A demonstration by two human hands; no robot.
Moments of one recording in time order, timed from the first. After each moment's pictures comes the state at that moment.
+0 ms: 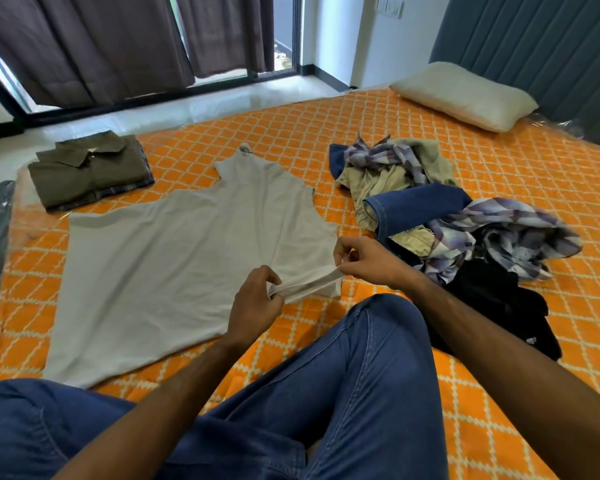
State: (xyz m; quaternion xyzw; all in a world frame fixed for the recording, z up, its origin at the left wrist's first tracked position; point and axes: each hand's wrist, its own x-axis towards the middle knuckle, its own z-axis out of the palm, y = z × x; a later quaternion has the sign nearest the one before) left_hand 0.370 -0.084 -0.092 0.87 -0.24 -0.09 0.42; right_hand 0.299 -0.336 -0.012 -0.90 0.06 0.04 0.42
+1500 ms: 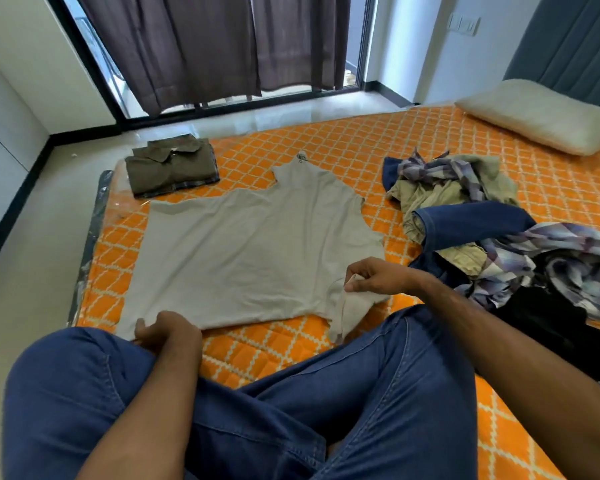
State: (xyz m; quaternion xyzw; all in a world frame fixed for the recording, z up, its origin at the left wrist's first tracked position) left_hand 0.405 0.088 -0.126 0.57 0.51 0.15 0.63; right_hand 0.338 -0.318 -0.047 -0.88 -0.08 0.23 0.40
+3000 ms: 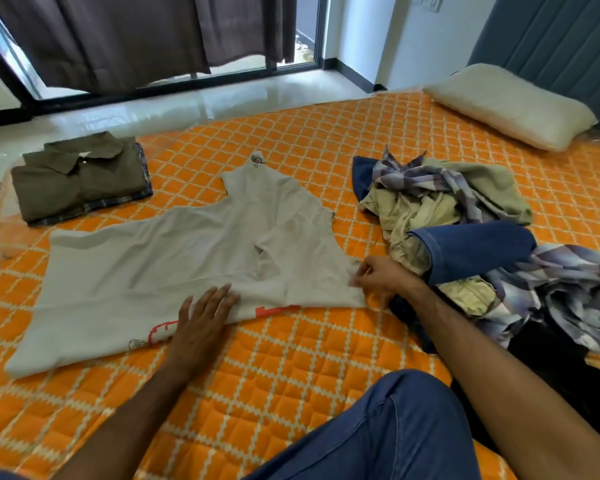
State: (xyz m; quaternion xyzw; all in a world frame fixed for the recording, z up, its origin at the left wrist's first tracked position) left_hand 0.511 -0.017 -0.184 0.93 -0.37 0.01 0.03; right_hand 0.439 -0.421 -0.100 -0.91 0.22 0.18 0.30
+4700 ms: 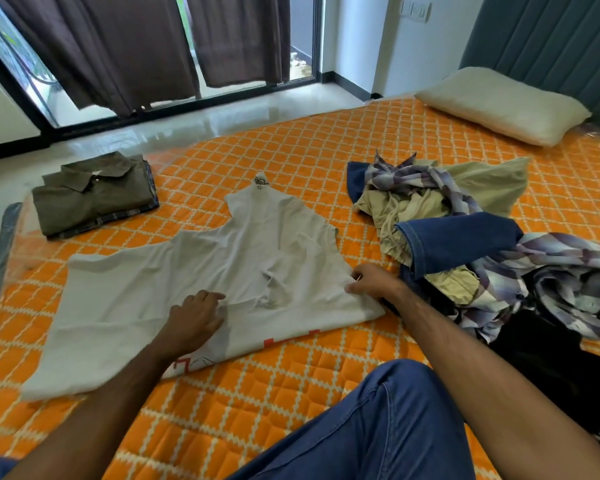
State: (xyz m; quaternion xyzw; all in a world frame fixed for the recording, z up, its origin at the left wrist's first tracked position) left_hand 0.522 -0.020 -0.122 0.95 -0.28 -0.15 0.03; right_hand 0.427 -0.413 -0.117 -0.90 0.21 0.19 0.34
